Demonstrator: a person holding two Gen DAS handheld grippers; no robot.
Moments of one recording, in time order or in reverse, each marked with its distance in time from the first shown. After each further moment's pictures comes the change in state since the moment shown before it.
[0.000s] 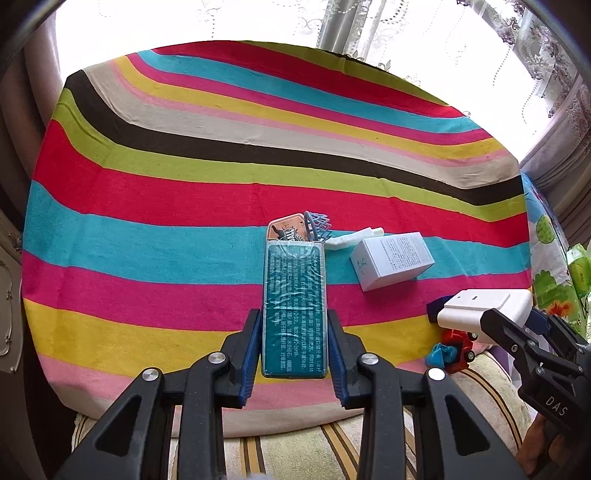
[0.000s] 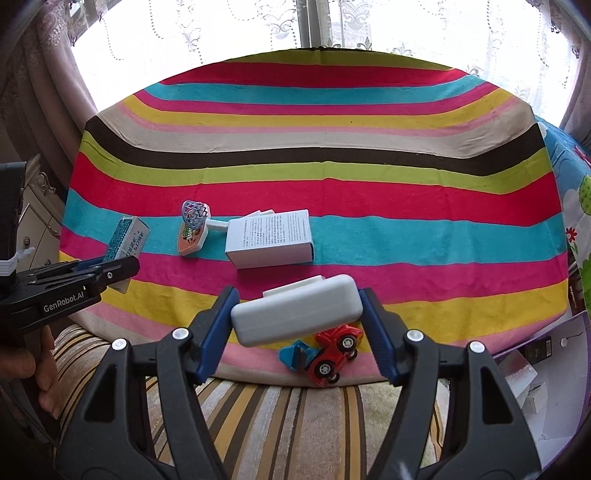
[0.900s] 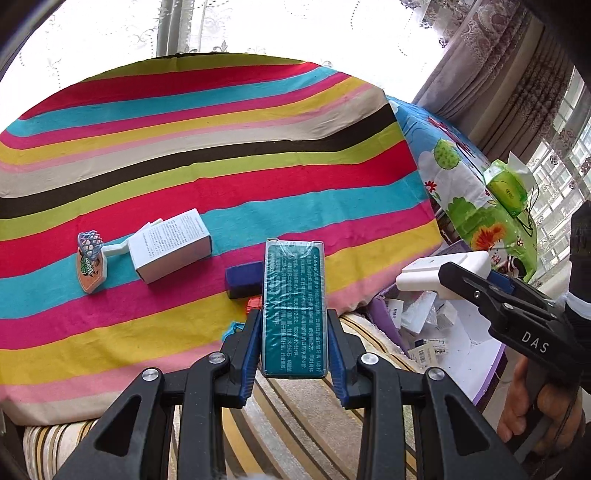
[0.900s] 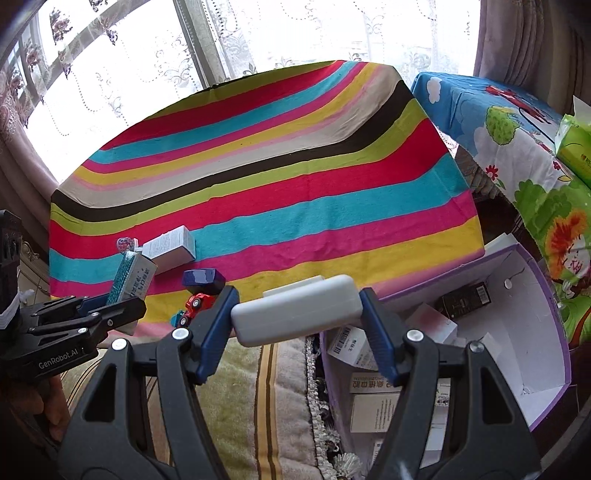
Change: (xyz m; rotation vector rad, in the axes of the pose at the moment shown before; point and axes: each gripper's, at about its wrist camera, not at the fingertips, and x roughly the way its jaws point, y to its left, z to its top) left arm -0.010 -0.183 -0.029 0.293 0.063 -0.245; right arm -0.089 -0.150 -0.044 0.255 -0.063 -0.096
